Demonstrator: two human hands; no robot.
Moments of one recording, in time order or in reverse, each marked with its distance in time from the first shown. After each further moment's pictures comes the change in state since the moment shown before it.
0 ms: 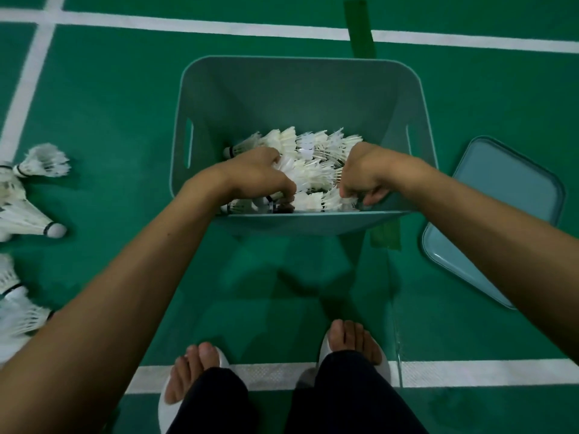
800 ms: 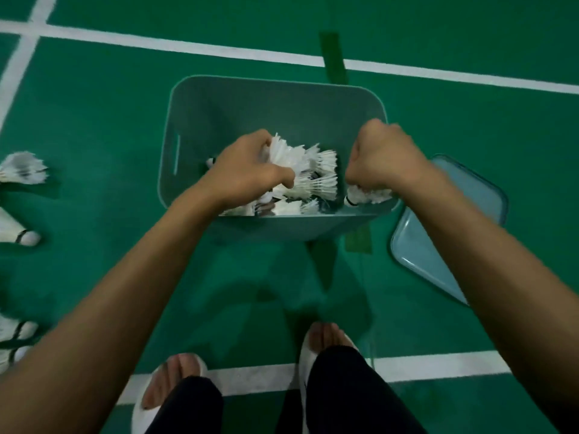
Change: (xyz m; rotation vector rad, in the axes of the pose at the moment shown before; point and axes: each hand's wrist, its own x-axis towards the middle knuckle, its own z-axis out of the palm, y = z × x) left_hand -0.035 0.021 0.005 -0.248 0.259 0.241; right_hand -0.065 0.016 -0.034 -0.101 0.492 -0.115
